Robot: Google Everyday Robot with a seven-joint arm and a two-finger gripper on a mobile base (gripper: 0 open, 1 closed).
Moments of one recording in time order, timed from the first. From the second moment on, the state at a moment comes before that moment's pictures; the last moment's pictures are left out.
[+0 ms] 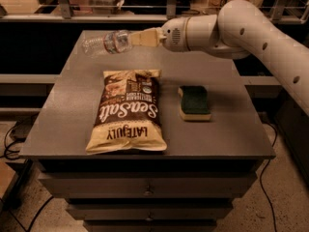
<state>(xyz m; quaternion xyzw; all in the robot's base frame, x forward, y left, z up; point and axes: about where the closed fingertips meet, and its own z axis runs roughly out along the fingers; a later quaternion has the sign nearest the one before) 0.688 0.043 0.954 -0.32 0.72 0.41 0.46</state>
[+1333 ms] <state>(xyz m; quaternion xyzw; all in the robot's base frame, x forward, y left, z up) 0.647 -0.016 0.902 -0.26 0.77 0.45 0.38</state>
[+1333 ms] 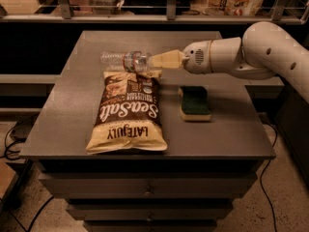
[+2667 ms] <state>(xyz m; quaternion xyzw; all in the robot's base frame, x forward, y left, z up) 0.677 -0.027 0.879 -0.25 0.78 0.46 0.36</state>
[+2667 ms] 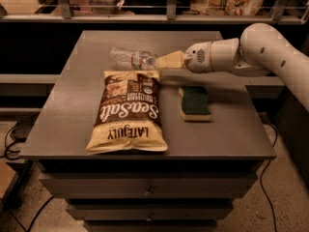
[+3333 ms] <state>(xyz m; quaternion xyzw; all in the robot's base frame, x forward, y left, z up) 0.677 -0.025 0.869 -0.24 0.78 0.45 0.35</state>
